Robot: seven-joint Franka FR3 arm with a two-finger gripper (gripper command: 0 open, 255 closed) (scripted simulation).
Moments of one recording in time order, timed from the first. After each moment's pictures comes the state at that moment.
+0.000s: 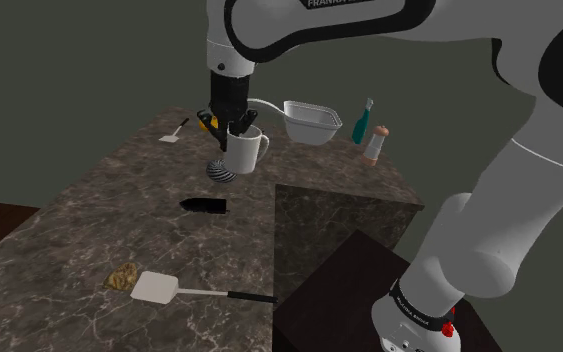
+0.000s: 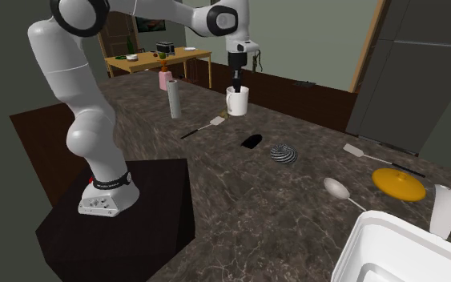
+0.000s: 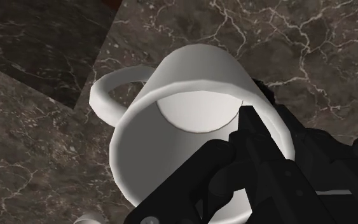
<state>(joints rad) 0.20 -0.06 0.22 -1.92 -0.06 1.87 0.68</state>
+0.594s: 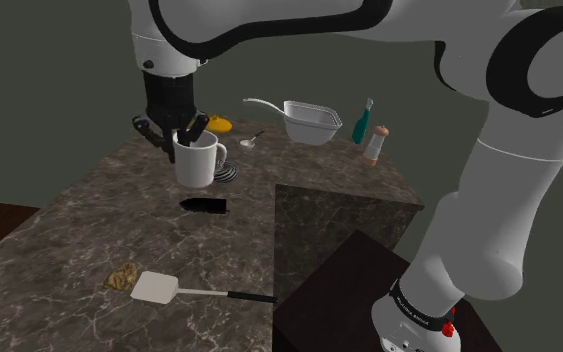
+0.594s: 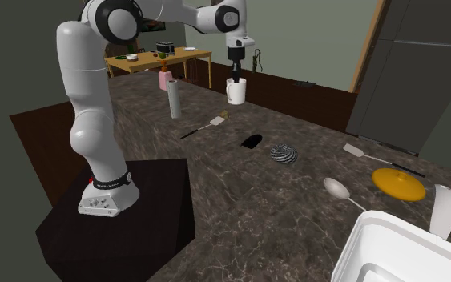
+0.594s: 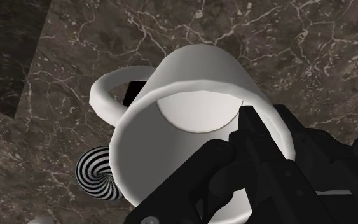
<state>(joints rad) 0.31 0.16 0.32 -1.65 -0.12 1.79 0.89</state>
